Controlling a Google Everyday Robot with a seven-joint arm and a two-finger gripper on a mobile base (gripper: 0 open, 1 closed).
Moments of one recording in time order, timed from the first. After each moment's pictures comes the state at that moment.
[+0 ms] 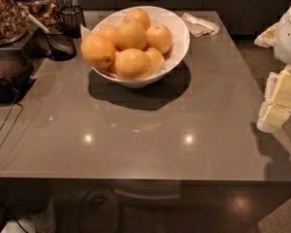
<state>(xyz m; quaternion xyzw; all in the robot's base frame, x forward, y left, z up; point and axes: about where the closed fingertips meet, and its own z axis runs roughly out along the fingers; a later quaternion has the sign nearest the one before) 0.438 -0.217 0.976 -0.60 0.78 -0.03 0.16</state>
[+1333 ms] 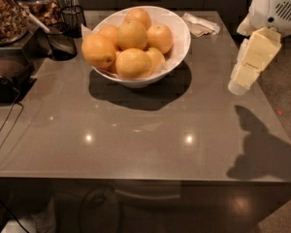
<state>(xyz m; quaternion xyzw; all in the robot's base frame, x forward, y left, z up) 0.490 -0.191 0.989 -0.56 0.82 0.05 0.15</state>
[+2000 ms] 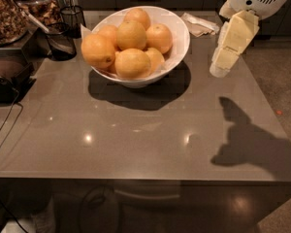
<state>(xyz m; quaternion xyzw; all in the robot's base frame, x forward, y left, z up) 0.525 -0.158 1.007 -0.58 0.79 0.04 0.18</state>
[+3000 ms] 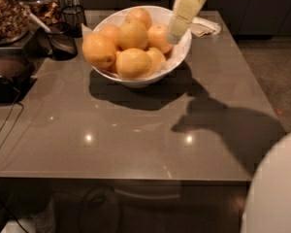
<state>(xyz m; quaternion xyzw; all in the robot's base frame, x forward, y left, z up) 0.608 -0.085 1.029 -0.60 0.77 0.05 0.21</state>
